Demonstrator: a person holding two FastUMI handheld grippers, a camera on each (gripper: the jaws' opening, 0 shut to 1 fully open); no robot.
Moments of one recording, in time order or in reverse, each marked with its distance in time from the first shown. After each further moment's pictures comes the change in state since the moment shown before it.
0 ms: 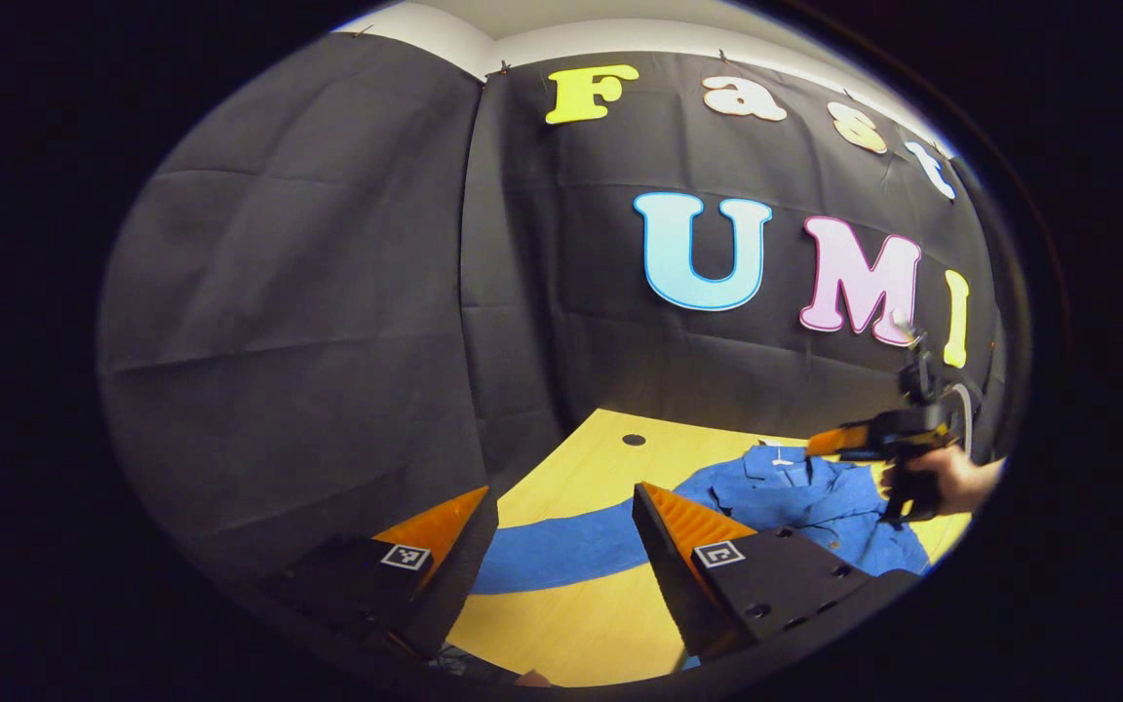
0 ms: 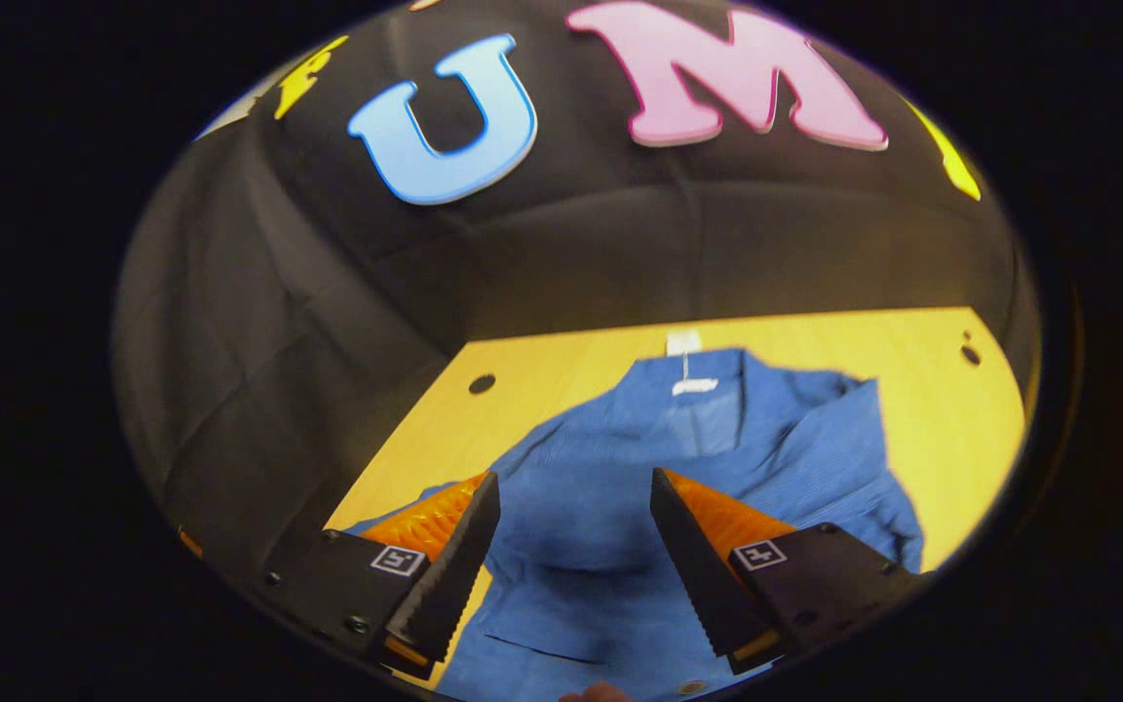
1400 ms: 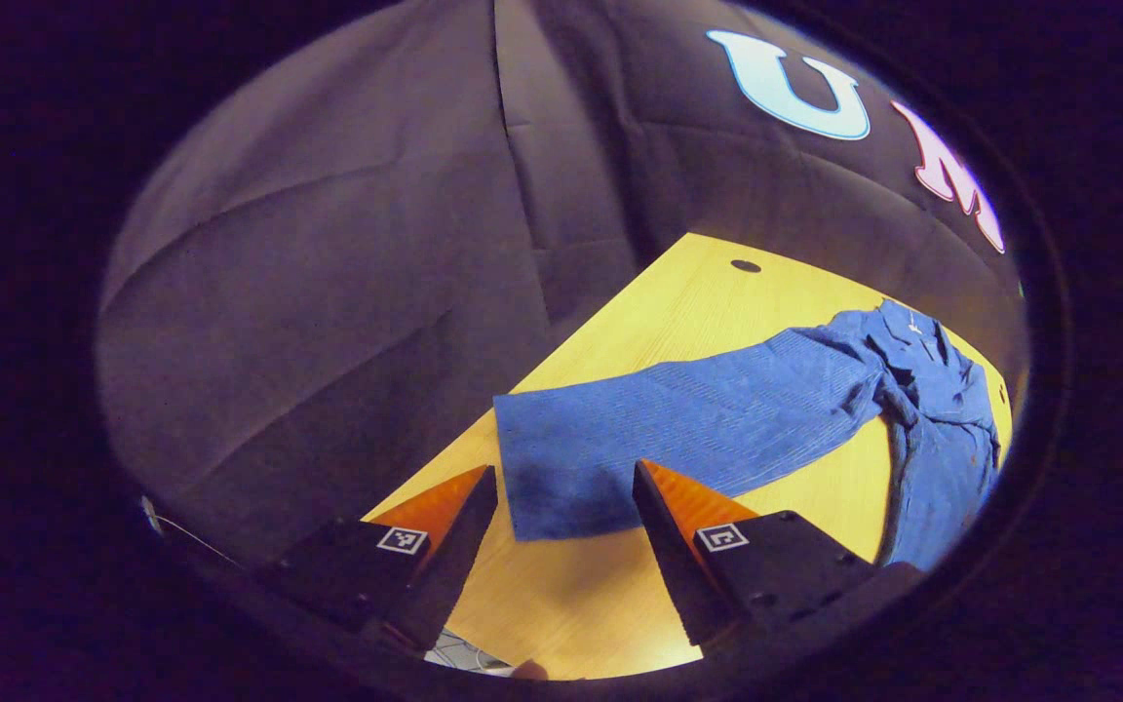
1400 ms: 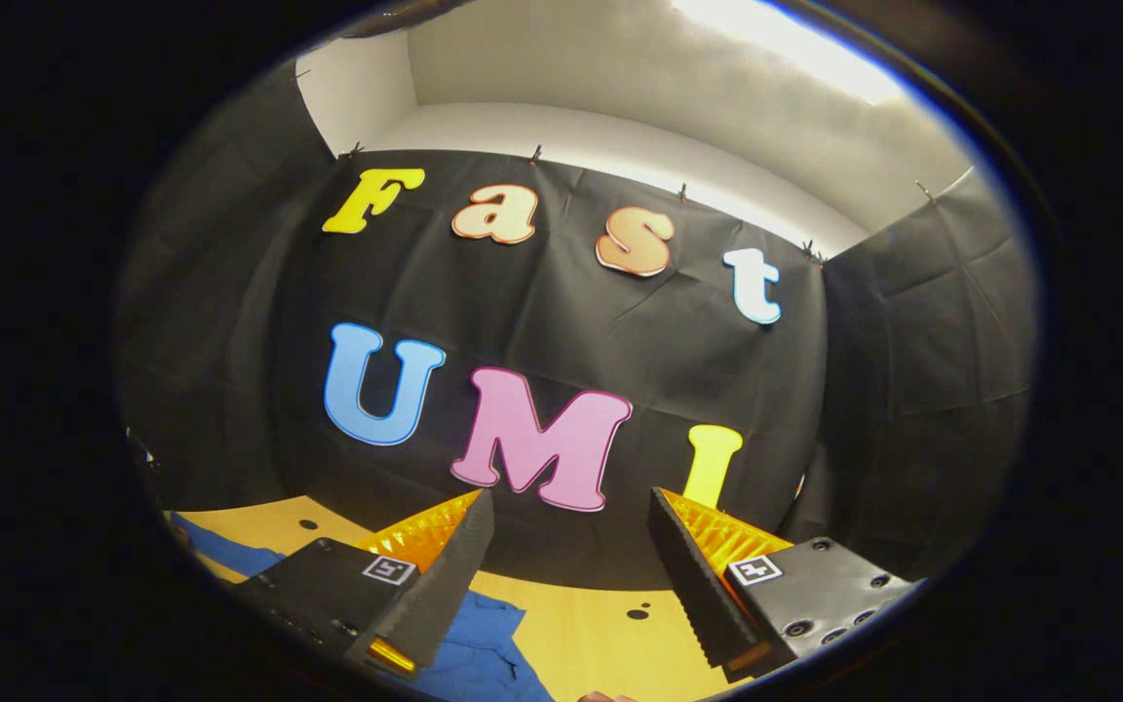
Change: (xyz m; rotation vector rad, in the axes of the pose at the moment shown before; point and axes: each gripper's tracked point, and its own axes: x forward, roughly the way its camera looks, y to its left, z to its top) left arm 0.128 0.078 -0.169 -0.007 0.507 0.173; right arm -0.372 -0.071 0.167 -0.417 -0.685 -0.392
